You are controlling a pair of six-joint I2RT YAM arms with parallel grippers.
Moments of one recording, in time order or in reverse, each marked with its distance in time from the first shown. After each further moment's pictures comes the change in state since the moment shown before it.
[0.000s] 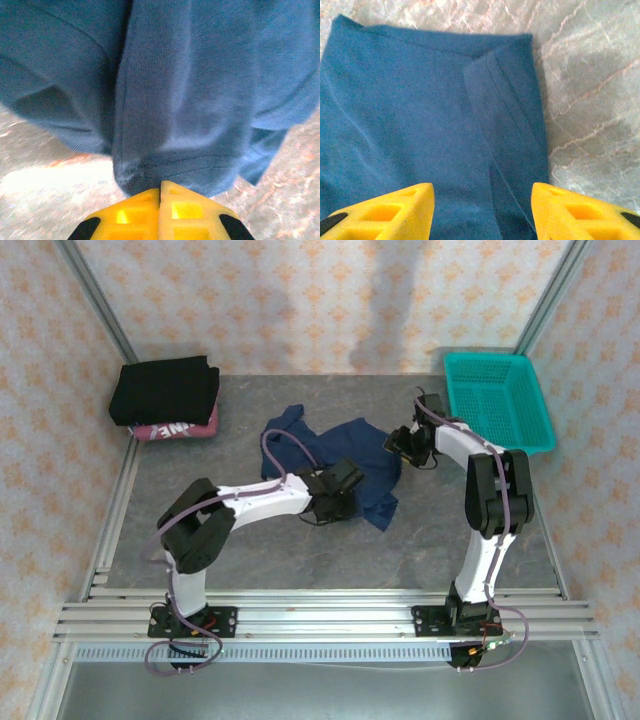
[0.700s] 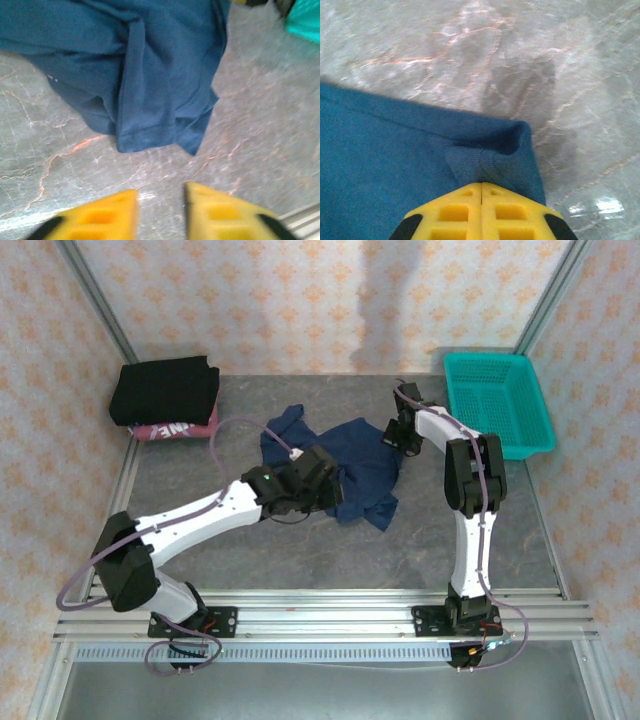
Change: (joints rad) left arm -0.013 -0.328 -0.088 -0.048 -0.081 0.037; right arm 0.065 0.234 0.300 -0.180 0.270 -0.028
